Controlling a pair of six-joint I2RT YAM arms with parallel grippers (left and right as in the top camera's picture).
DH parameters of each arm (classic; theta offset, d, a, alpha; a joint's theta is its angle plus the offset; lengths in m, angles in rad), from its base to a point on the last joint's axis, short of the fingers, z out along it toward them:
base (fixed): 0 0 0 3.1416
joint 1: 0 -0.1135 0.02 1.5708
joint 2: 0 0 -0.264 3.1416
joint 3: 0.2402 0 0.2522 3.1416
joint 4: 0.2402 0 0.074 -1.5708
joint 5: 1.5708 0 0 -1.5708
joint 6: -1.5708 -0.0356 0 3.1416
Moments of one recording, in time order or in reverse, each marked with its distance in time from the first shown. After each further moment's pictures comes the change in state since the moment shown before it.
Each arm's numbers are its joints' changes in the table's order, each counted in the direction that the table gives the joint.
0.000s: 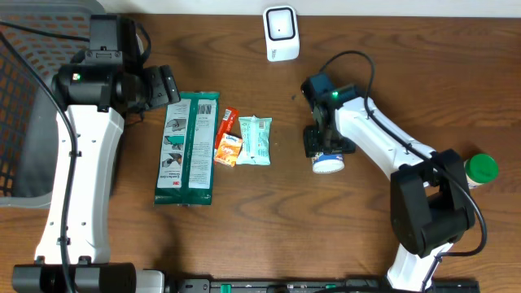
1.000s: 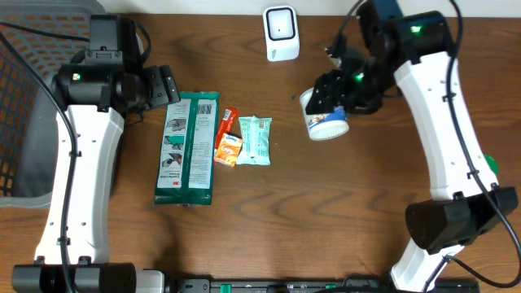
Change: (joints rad) left arm 0.000 0.000 0.000 0.000 0.000 0.000; right arm 0.174 -0.020 0.718 0.605 -0.540 0.233
